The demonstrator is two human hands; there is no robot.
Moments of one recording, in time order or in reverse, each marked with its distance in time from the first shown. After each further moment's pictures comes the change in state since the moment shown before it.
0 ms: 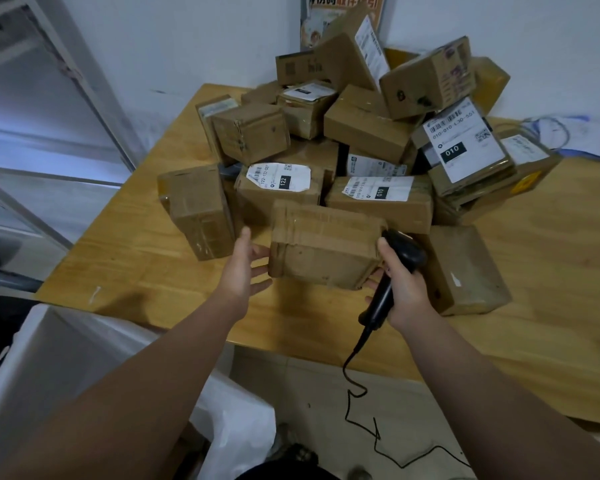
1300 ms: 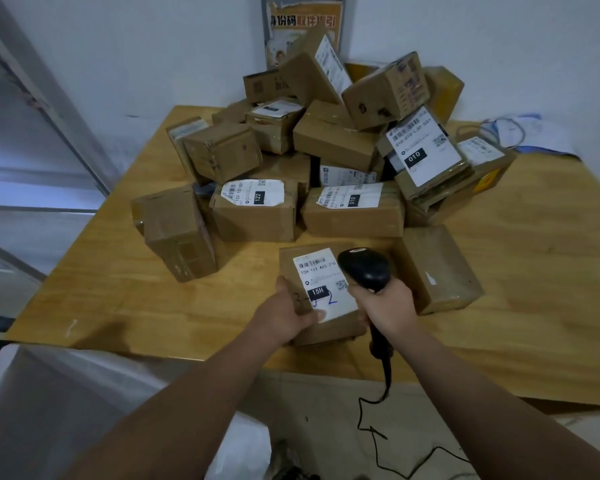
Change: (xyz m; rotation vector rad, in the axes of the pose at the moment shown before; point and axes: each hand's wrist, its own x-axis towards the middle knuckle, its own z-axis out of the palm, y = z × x) left_hand -0.015 -0.036 0.057 0.995 -0.280 0.132; right_hand -0.018 0.006 -0.024 -0.697 0.042 -0.331
